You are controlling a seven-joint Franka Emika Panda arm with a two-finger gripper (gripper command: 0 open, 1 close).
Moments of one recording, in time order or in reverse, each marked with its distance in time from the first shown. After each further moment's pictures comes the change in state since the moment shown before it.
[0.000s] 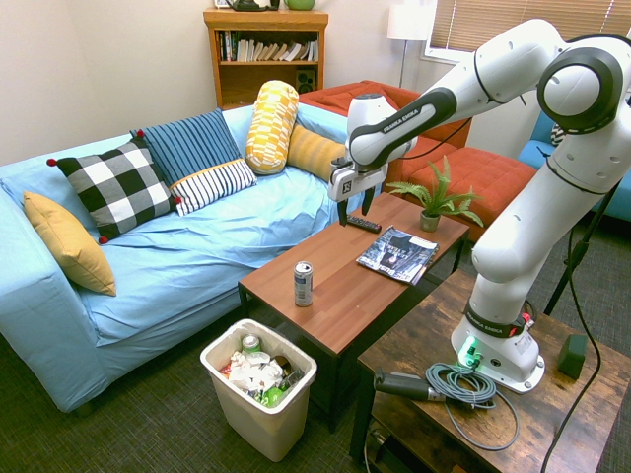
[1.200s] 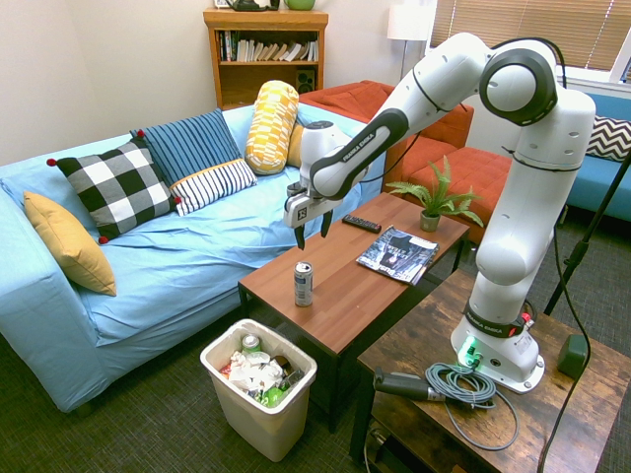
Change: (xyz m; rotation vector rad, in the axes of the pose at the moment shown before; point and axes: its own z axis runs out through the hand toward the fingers) arm -0.046 -0.117 0.073 0.018 0.012 -0.026
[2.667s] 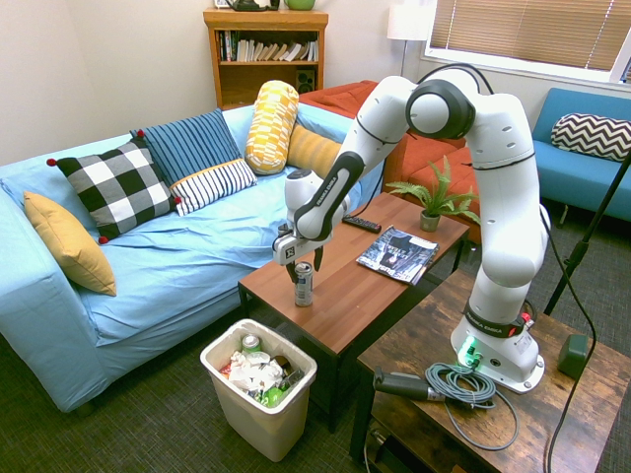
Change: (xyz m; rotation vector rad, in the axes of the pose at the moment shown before) arm 0.018 -0.026 0.125 -0.078 -0.040 0.064
